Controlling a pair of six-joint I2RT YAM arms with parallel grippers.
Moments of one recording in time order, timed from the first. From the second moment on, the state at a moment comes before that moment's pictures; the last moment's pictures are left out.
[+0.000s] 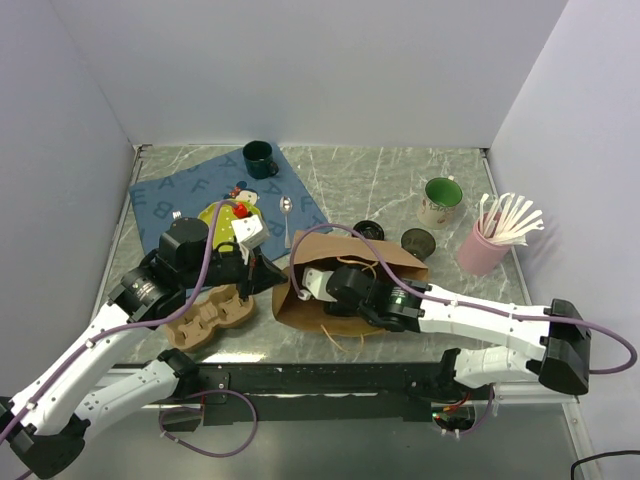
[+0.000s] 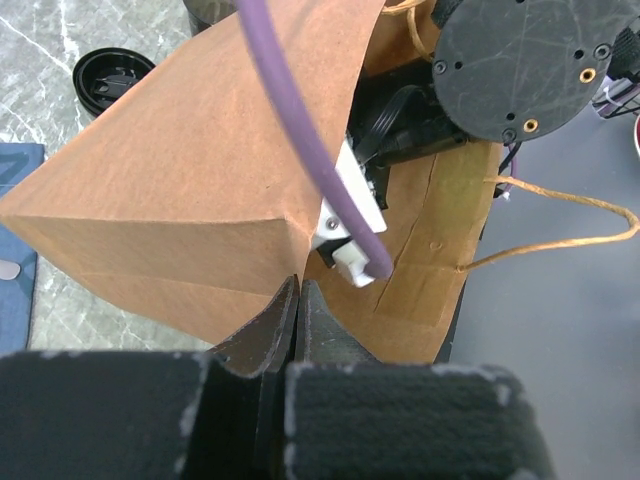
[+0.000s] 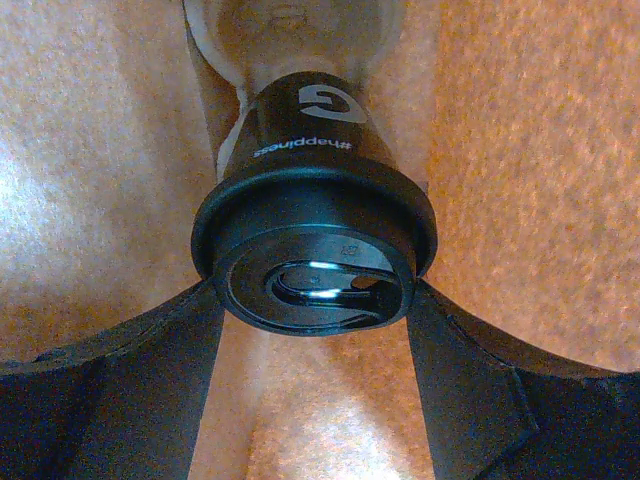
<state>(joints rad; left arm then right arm) -0.66 0.82 0.97 -0.50 0.59 -0.07 1.16 1.21 0.88 -0.59 0.53 -0.50</state>
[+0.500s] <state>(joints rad) -0.66 0.82 0.97 -0.49 0.60 -0.07 1.13 1.07 0.85 -0.63 0.52 -0.48</state>
